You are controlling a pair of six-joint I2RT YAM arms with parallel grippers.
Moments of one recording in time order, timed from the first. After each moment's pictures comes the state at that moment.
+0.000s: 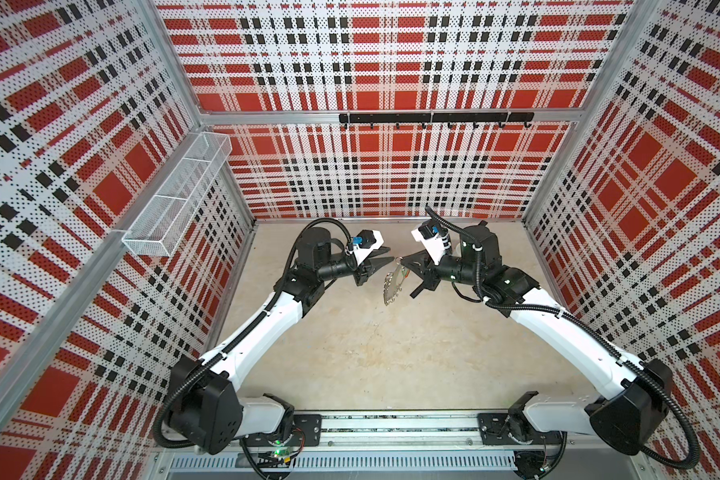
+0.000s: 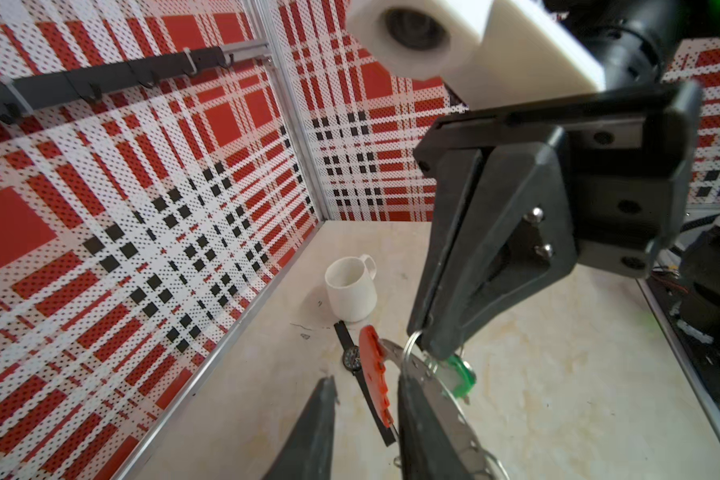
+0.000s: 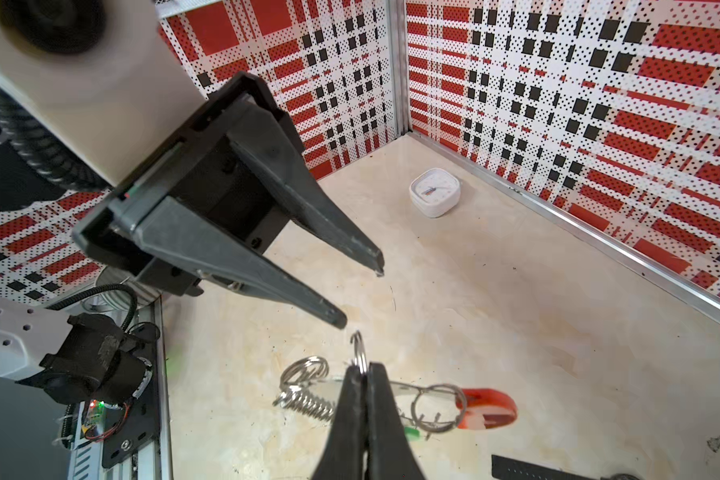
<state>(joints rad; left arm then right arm) -0.43 1.35 1.09 0.05 0.77 0.38 0.60 1.31 1.23 -0.28 -0.45 -0.04</state>
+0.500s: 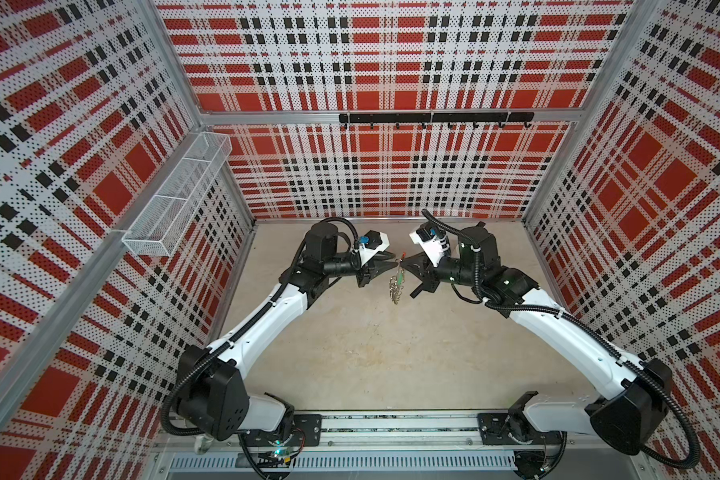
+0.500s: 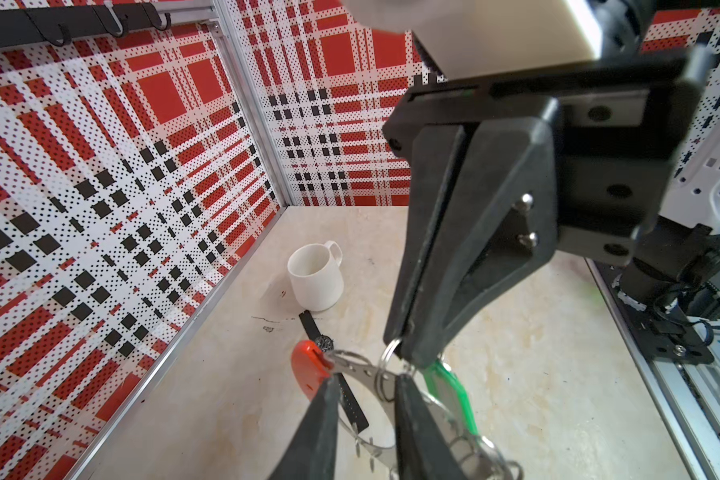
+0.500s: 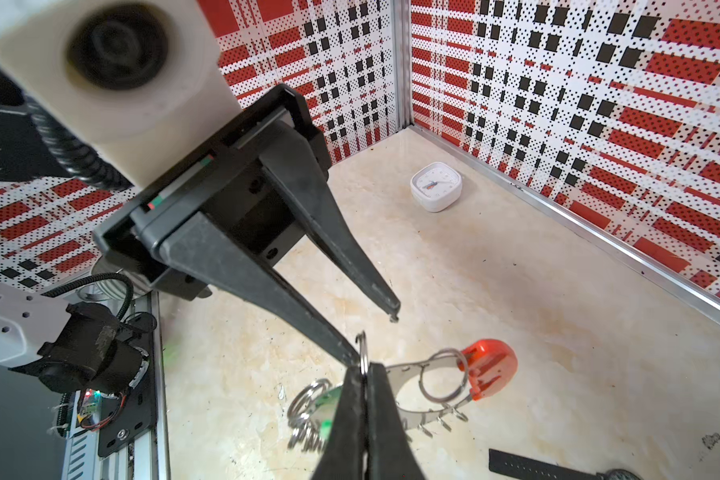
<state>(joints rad) -0.44 1.41 1.16 -0.05 0.85 0.42 0.61 1.31 1.23 -0.29 -0.45 -0.06</state>
